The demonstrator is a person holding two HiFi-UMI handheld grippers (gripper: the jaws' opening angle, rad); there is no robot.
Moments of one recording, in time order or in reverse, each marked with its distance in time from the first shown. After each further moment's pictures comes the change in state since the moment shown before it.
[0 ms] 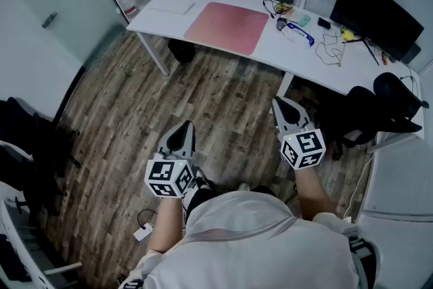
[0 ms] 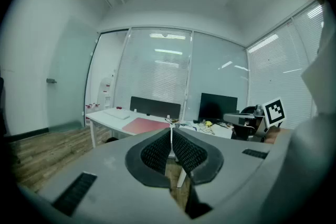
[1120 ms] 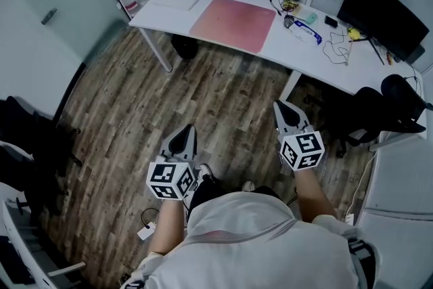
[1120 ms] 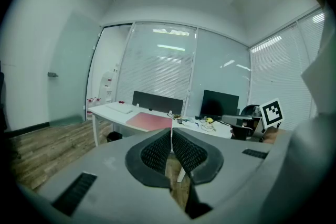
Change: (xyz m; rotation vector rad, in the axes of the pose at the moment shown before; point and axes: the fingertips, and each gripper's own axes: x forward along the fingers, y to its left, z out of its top) left arm -0.007 0.040 -0.019 -0.035 0.050 -0.011; right arm 0.027 0.025 -0.028 0.058 0.064 -0.035
